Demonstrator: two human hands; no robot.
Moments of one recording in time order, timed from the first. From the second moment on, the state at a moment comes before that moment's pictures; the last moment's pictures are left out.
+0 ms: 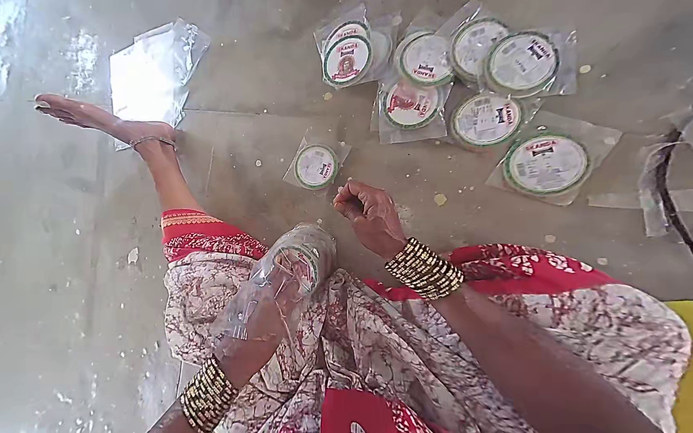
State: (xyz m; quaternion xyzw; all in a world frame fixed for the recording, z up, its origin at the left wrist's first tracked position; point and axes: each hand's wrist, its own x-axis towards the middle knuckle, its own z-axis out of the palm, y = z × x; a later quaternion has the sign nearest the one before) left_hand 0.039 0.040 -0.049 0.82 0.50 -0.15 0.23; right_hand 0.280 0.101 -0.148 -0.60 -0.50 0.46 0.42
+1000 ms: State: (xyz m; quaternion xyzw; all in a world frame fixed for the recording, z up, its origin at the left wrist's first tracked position) left_hand 0.036 0.039 -0.058 0.85 0.47 -0.16 0.19; right_hand 0.279 0.100 -0.146 -0.61 -0.46 0.48 0.43
